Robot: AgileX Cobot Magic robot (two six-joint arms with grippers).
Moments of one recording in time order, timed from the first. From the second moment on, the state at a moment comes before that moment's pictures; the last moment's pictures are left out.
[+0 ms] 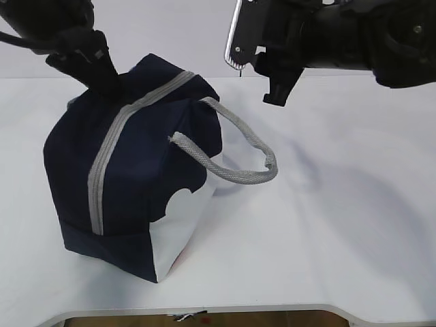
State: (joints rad) left arm -0.40 1.71 -1.62 -0.35 1.23 0.49; right arm 0.46 1.71 -1.24 -1.82 0.13 0.69
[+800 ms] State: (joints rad) left arm -0.40 1.67 -1.62 -0.29 1.24 0.28; right arm 0.50 1.50 -1.07 -1.62 0.22 0.69
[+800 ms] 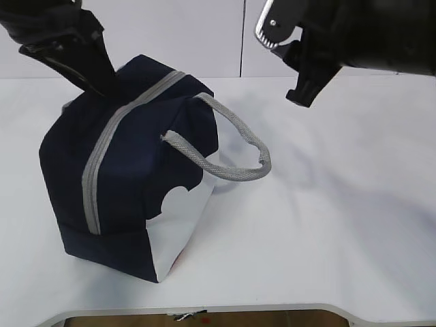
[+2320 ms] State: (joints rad) left arm -0.40 0.94 -1.32 -0.22 1.26 0.15; right arm 0.55 1.37 -1.00 -1.40 0.23 0.70
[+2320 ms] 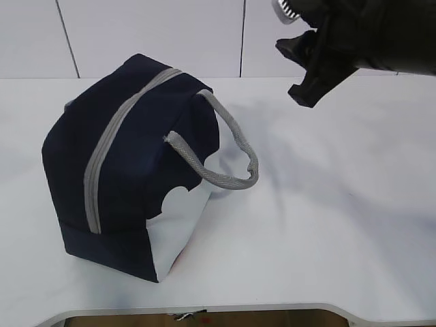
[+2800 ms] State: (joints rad) left arm -0.40 0.62 -1.07 -0.21 1.26 0.15; right arm 0.67 1.36 -1.00 -1.25 0.23 0.70
